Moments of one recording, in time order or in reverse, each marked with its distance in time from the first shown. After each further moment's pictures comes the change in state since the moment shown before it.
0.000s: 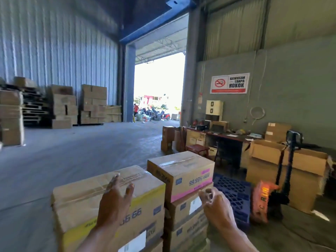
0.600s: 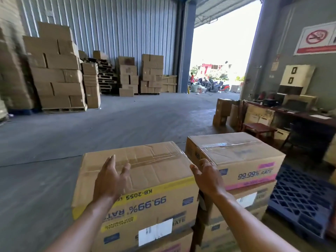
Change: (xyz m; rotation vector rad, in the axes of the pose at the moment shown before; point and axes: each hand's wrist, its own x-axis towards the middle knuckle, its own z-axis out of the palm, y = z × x) left_hand 0.081 -0.094 0.045 0.300 0.180 -0.304; right_hand 0.176 -0.009 0.182 0.036 -0.378 -0.220
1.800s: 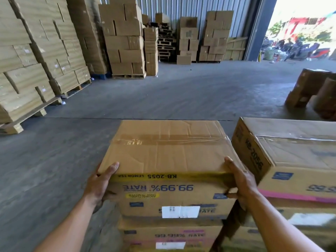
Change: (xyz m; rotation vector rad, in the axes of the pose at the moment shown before) left_hand -0.039 -0.111 0.002 -0.658 0.185 -0.664; right_hand 0.074 0.075 0.084 0.798 -0.332 0.476
